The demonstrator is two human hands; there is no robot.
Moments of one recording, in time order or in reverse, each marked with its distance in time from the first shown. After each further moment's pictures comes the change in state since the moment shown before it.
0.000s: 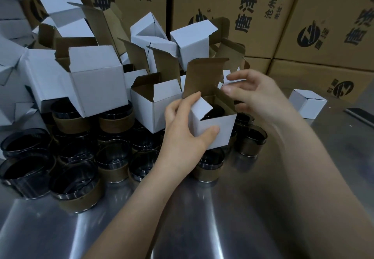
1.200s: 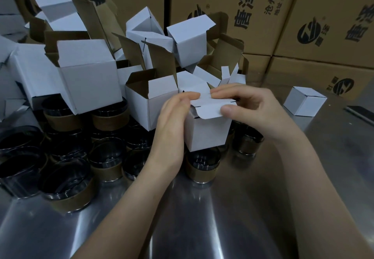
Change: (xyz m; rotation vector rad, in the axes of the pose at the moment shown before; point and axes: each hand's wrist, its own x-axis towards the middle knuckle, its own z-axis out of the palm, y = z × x) left_hand 0.002 0.013 0.000 -0.342 0.081 -0.087; right_hand -0.011 0.029 -0.012 -0.159 -0.275 -0.287
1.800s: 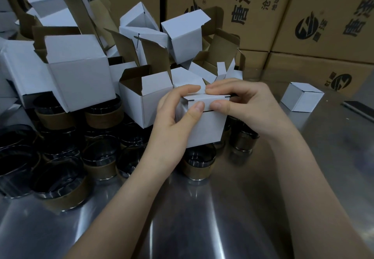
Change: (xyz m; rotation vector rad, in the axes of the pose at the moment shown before) left_hand -0.002 0.001 0.001 0.119 -0.083 0.046; right_hand 0.002 0.001 0.005 0.045 0.049 -0.060
